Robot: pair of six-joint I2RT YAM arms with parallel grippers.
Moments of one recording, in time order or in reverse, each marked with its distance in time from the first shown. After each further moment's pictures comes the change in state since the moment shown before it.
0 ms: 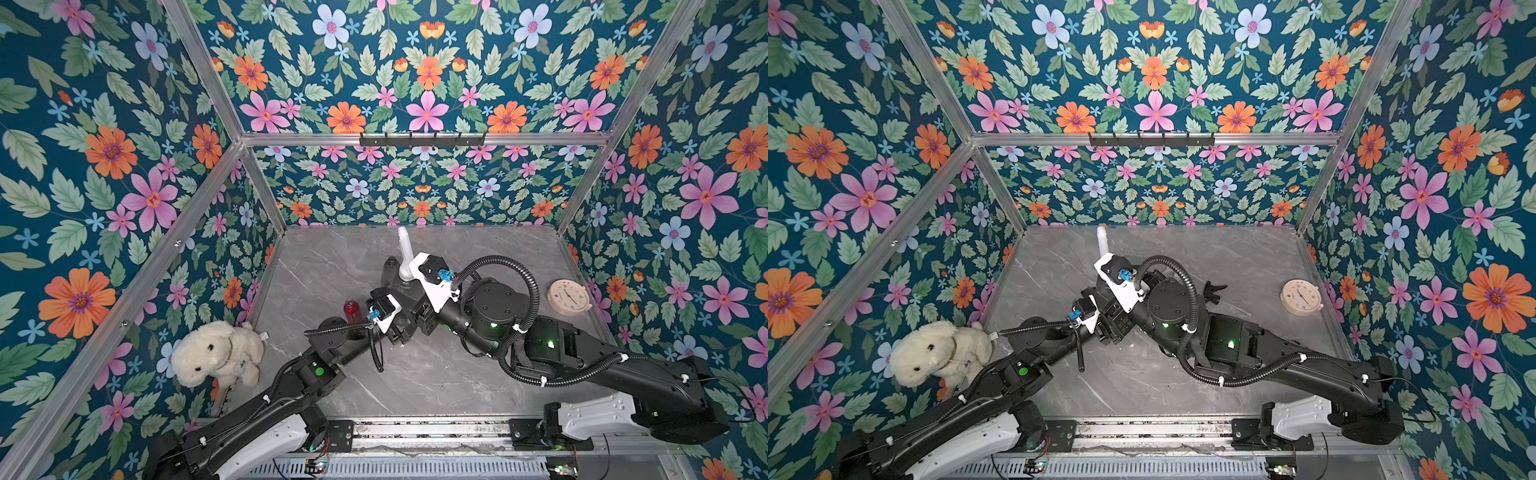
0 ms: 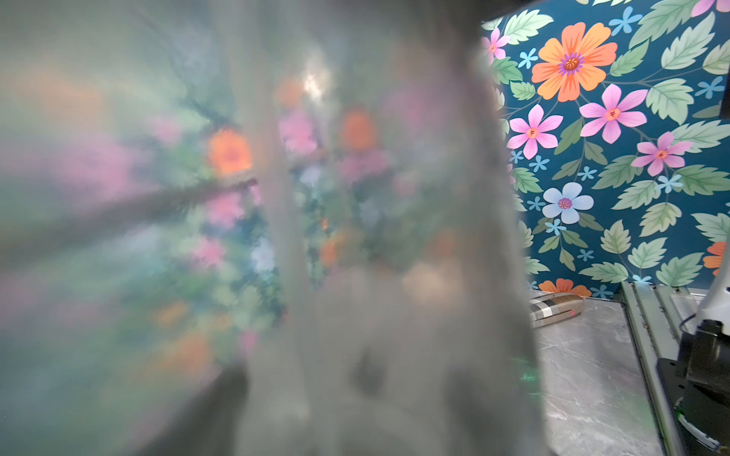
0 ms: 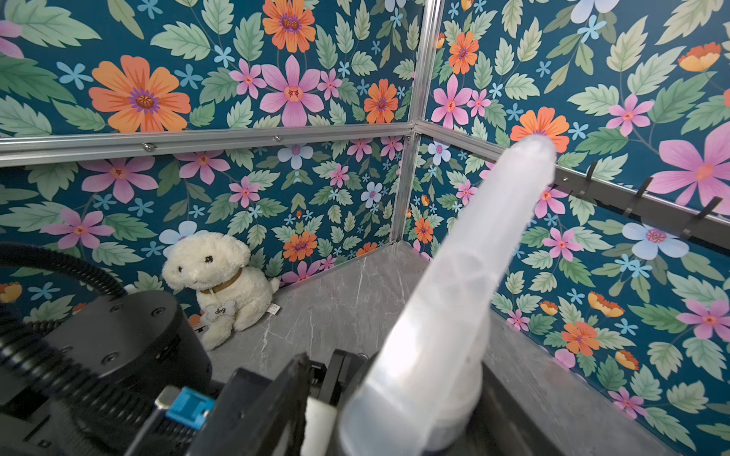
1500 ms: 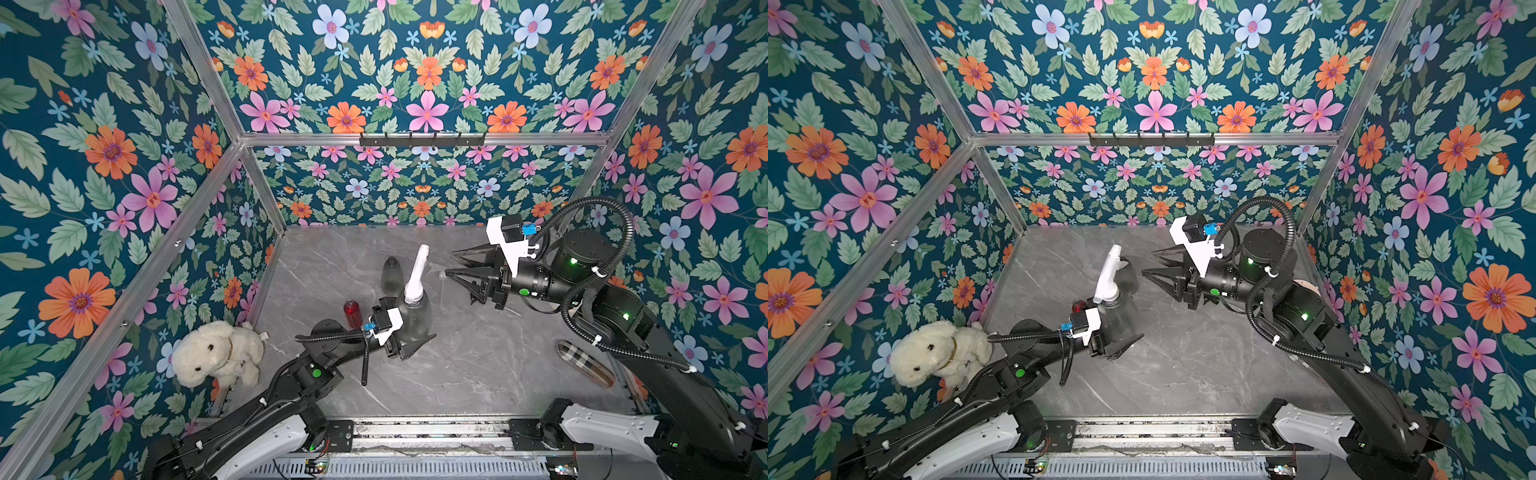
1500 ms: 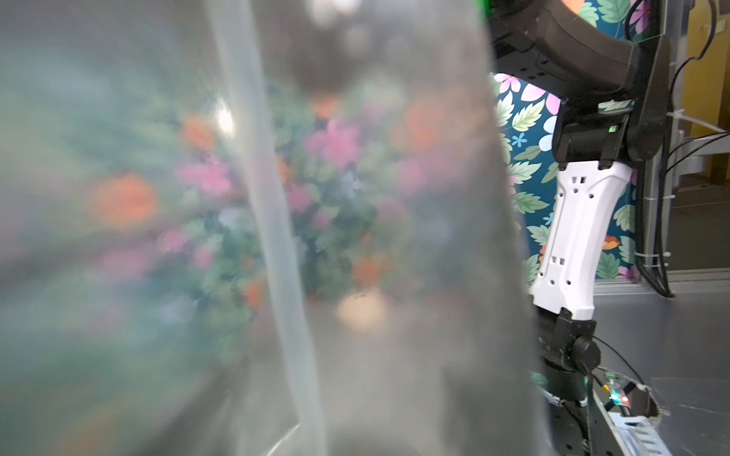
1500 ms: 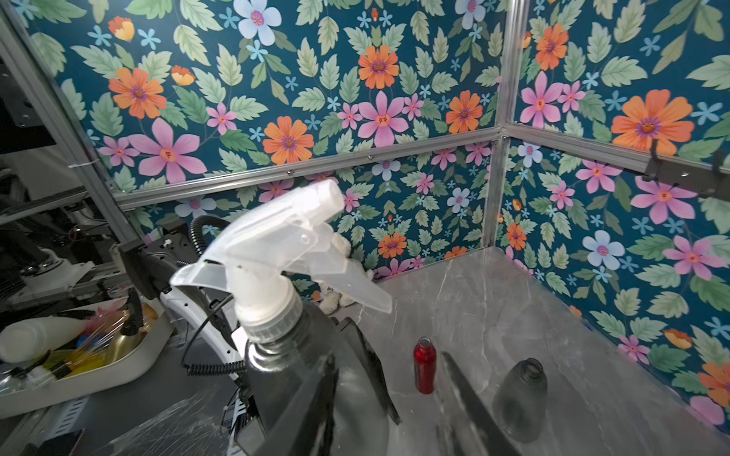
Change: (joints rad) left arm 0.000 -0.027 -0.001 0.035 0.305 -0.066; right arm -0.550 -0.166 0.053 -0.181 -0.976 0.135
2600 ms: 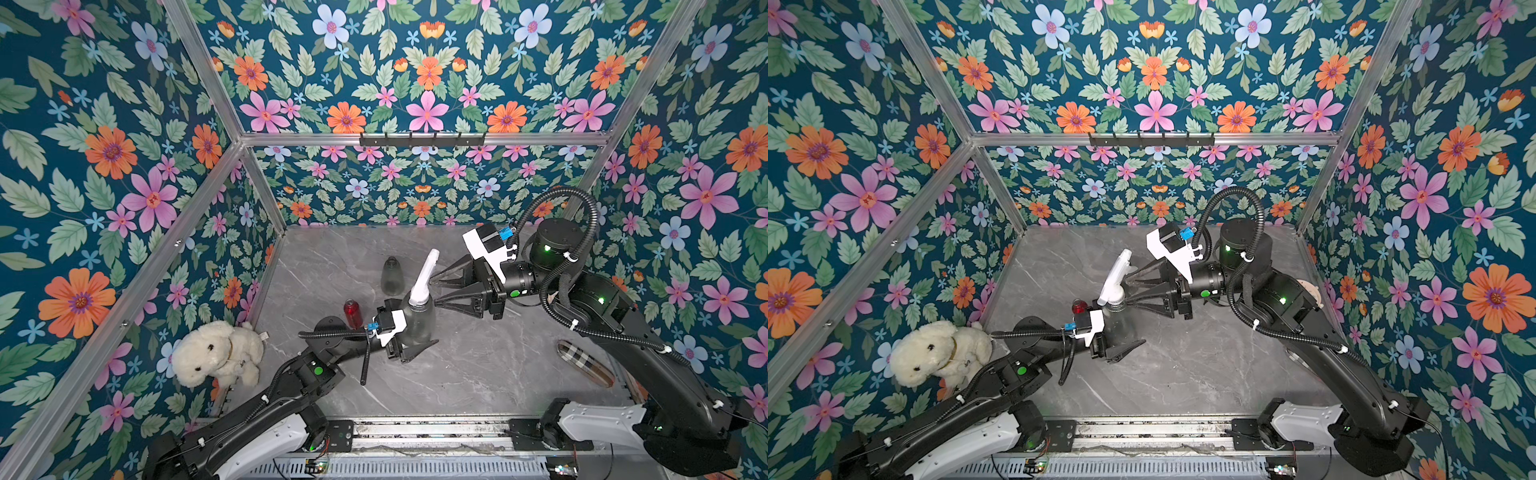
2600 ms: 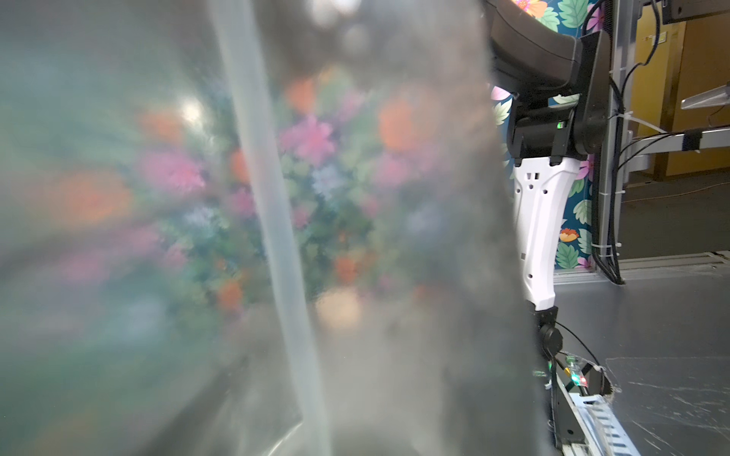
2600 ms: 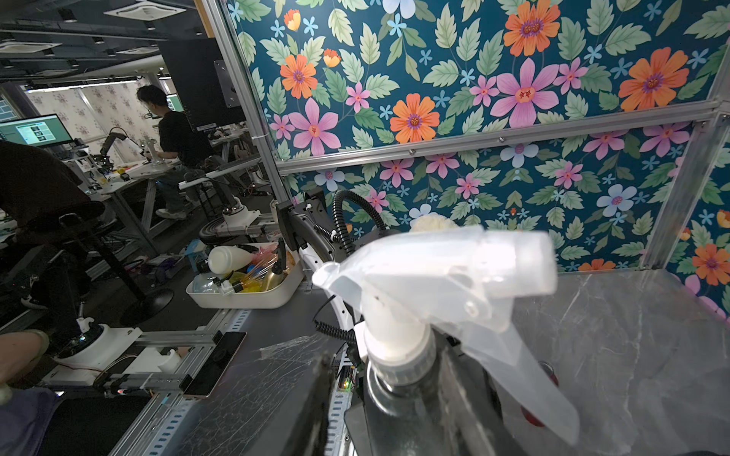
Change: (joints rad) left arm 0.000 0.027 0.016 -0.018 0.084 0.000; right arm 0.012 0.100 0.068 -0.004 -0.374 0.014
